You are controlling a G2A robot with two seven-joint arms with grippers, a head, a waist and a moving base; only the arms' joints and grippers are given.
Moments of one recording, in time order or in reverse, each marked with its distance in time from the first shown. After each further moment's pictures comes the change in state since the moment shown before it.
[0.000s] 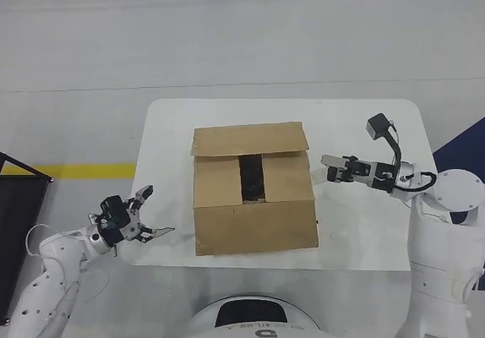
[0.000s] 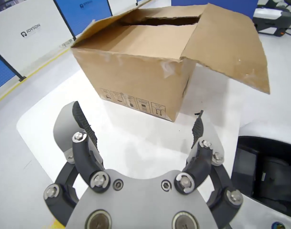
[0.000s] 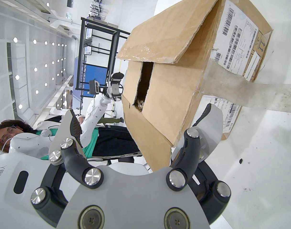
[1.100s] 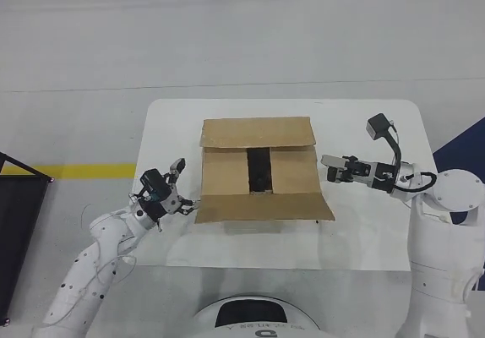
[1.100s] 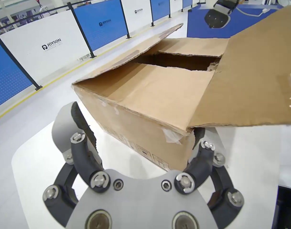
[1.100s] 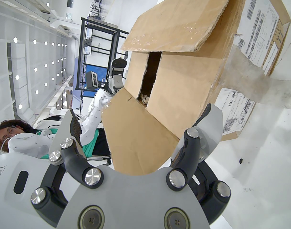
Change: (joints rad) left arm -0.164 -0.050 0.281 -0.027 -0.372 0.247 -0.299; right arm 0.000 0.000 0.000 0.000 0.000 0.000 0.000
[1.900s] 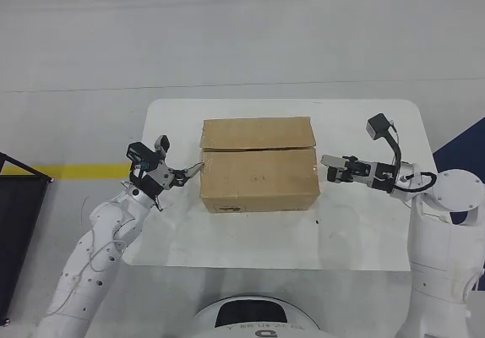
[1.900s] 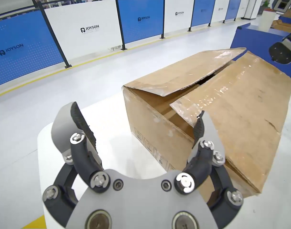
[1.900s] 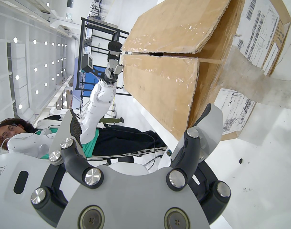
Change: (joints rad) left arm -0.074 -0.024 0.005 0.011 -0.251 0.192 -0.206; right arm 0.000 0.000 0.000 0.000 0.000 0.000 0.000
